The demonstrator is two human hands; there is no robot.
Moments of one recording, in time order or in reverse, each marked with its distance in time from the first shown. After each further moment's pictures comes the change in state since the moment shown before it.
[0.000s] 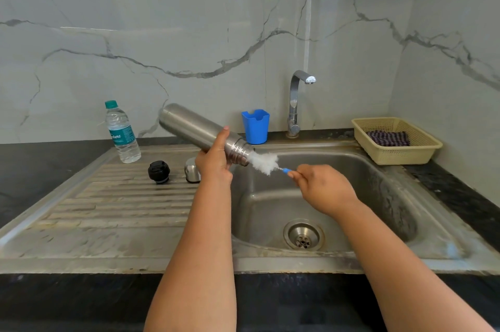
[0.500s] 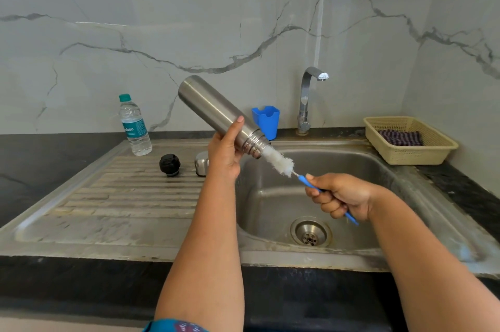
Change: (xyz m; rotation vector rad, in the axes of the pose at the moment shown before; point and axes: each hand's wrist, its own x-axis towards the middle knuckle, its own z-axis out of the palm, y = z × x) left_hand -0.016 0.013 0.000 0.014 -0.248 0.072; right_hand 0.000 0.019 -0.008 1.099 -0.627 0.356
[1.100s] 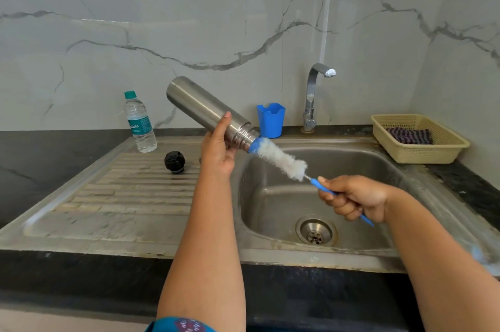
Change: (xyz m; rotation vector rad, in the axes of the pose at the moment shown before) left_hand 0.010 0.014 -0.018 -0.126 0.050 -0.030; right_hand -0.002 0.009 -0.011 -0.010 -0.077 0.041
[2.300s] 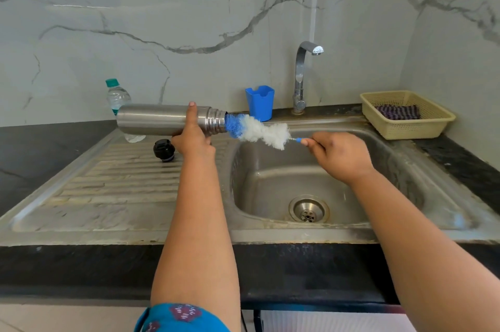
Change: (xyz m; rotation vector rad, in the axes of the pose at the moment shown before) left_hand 0.012 0.002 -0.012 -0.106 0.340 0.153; right_hand 0.019 -0.001 0.001 -1.146 0.903 -0.585
